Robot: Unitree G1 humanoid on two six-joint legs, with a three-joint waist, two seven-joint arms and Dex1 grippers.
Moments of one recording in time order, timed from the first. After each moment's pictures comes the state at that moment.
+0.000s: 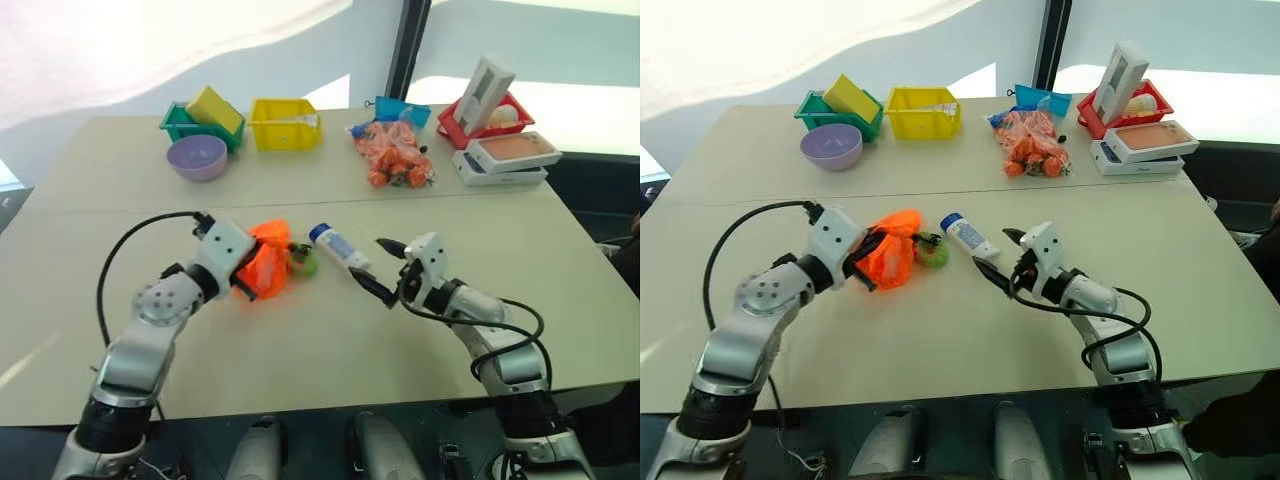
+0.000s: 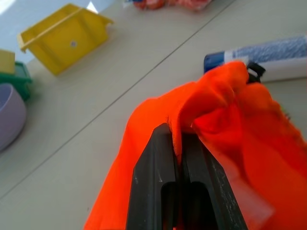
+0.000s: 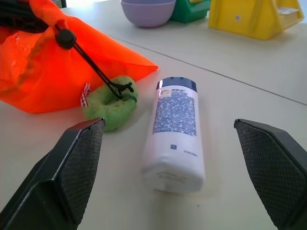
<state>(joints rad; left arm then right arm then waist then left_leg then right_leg) -0.21 0.53 0.00 -0.38 -0.06 0.52 -0.52 -0.26 -0.36 0.07 -0.07 0.28 0.25 0.67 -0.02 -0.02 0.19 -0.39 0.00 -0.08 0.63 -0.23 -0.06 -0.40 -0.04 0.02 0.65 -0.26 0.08</state>
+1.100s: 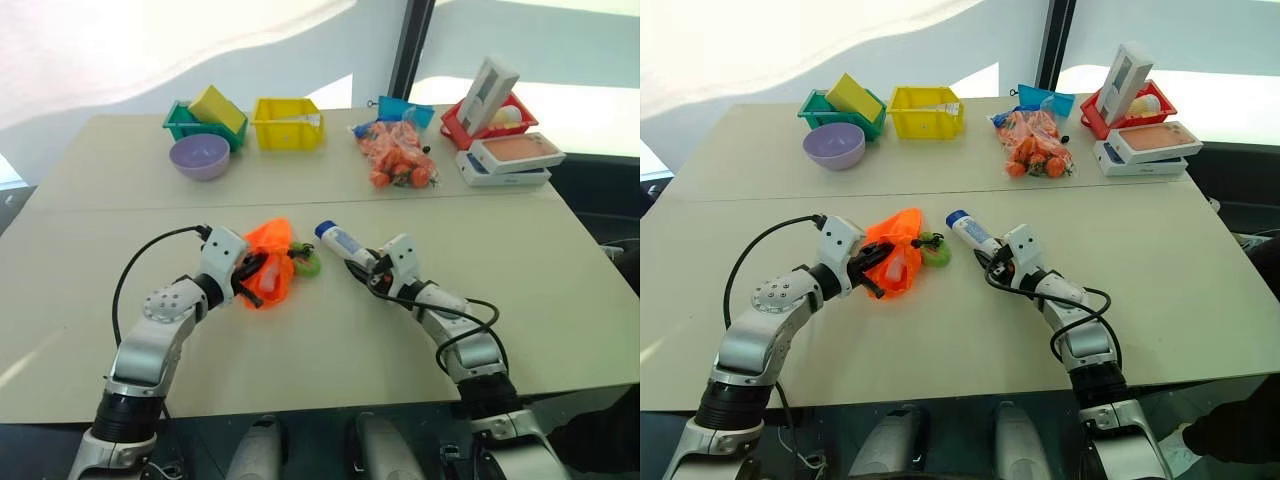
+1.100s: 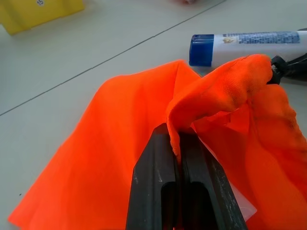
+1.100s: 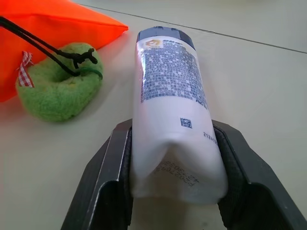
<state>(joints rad) -0.27 0.42 0.00 -0.24 -0.20 0.53 -0.54 -0.30 -0.29 0.06 0.07 0.21 0.24 0.58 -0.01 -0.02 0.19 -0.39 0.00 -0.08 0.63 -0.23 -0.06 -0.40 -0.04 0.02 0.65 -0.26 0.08</state>
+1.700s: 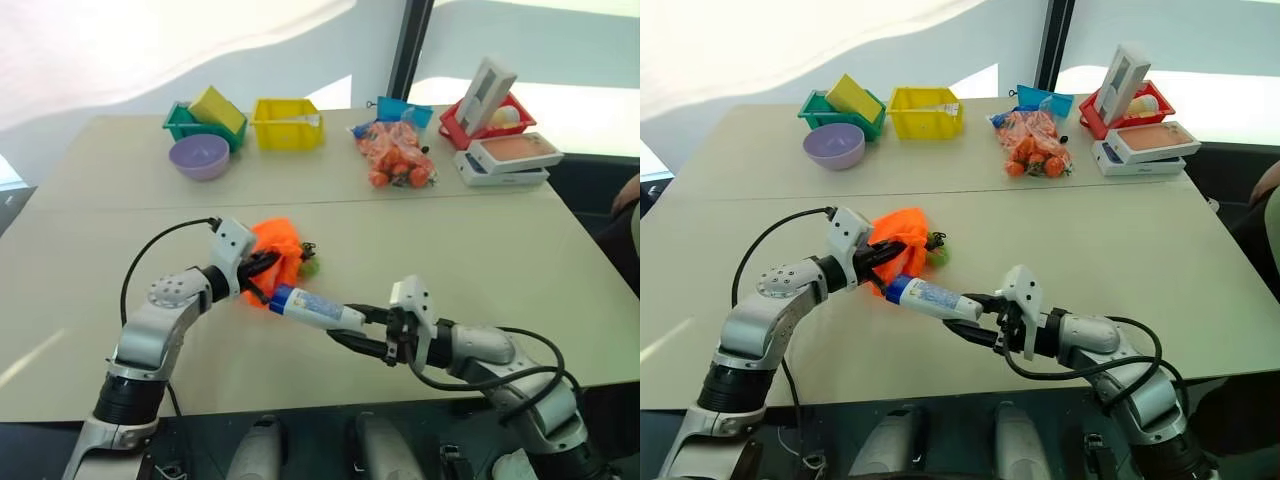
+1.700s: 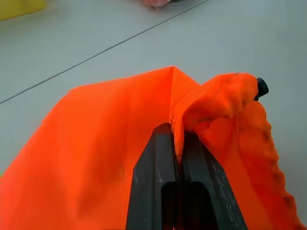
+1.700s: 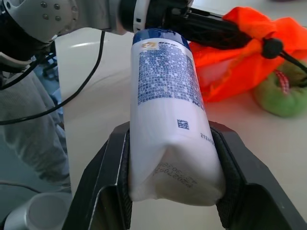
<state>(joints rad) -0.34 0.45 -0.02 -0.22 -0.27 0.61 -0.63 -0.07 -0.51 0.18 -0.52 0.51 0.56 0.78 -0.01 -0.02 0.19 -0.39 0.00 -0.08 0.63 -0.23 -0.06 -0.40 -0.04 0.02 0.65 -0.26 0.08</state>
